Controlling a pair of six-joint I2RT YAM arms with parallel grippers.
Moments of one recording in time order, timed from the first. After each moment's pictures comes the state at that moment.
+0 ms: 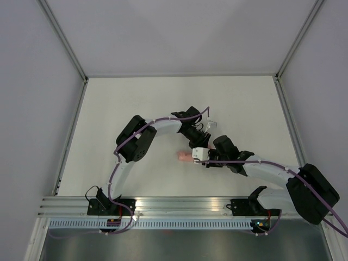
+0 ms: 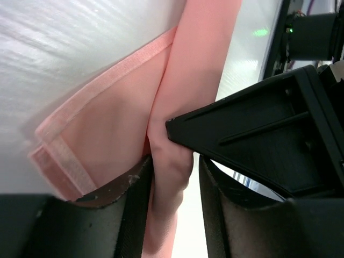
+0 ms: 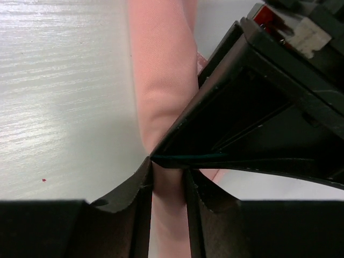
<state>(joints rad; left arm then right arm) -0.77 2.31 1.62 -0.52 0.96 0.00 0.68 1.22 0.44 -0.08 -0.18 -0.83</state>
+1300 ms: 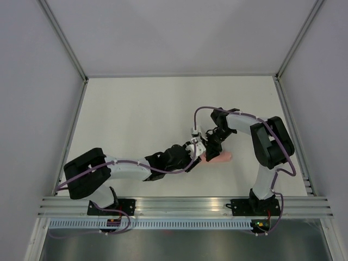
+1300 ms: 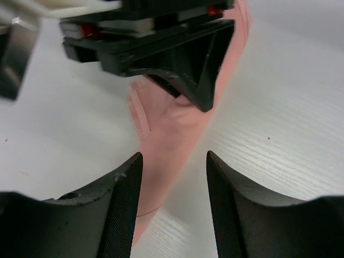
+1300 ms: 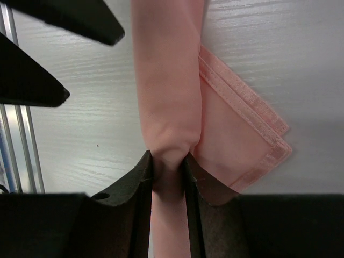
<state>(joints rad) -1.09 1.53 0.66 0.41 -0.11 0.04 0.38 1.87 1.12 -0.90 -0.72 -1.07</state>
